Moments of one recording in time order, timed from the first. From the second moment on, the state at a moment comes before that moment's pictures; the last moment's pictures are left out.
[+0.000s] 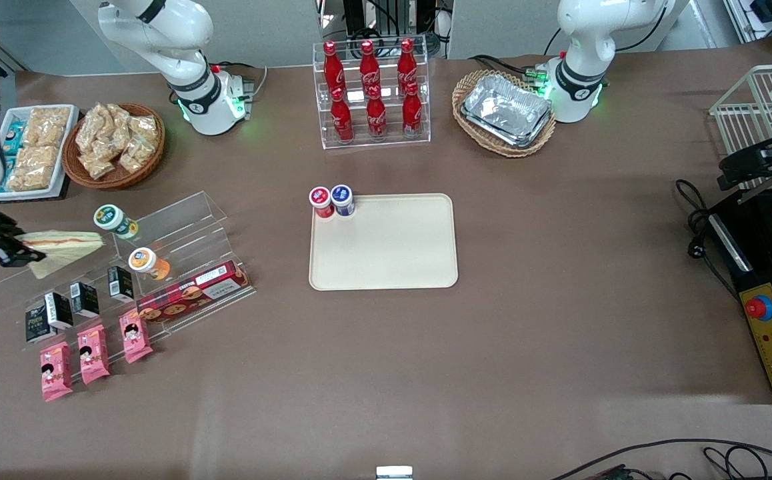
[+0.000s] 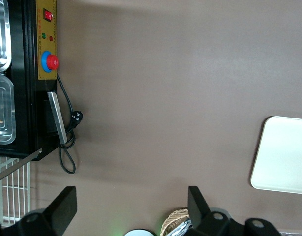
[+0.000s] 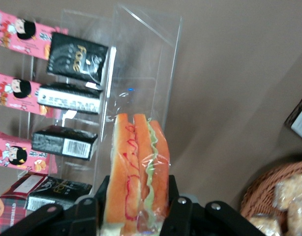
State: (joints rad) arm -0.14 0.13 -0.31 -1.97 0.01 2.04 0.50
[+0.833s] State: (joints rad) arm -0.11 0.26 -0.28 -1.54 0.02 1.73 0.00
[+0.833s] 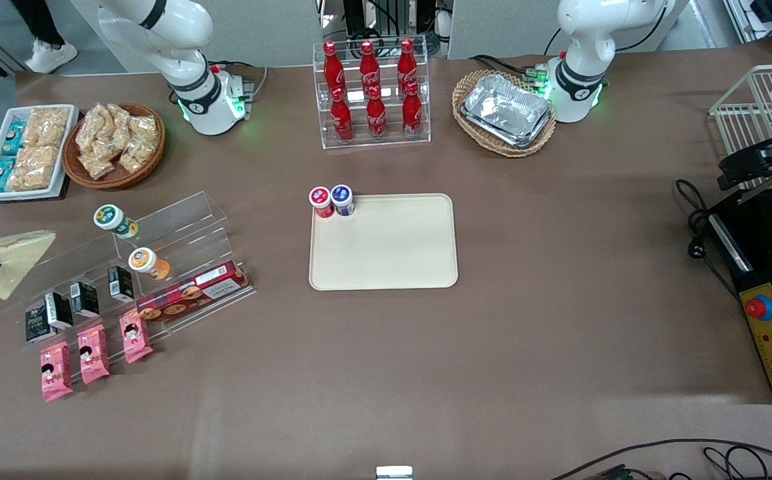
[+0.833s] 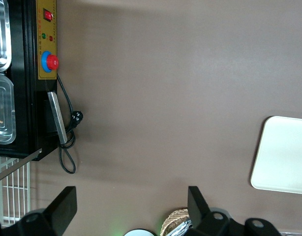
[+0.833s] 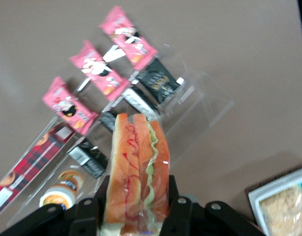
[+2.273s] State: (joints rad) arm 0.64 0.37 -0.14 -1.49 0.02 1.84 -0.52
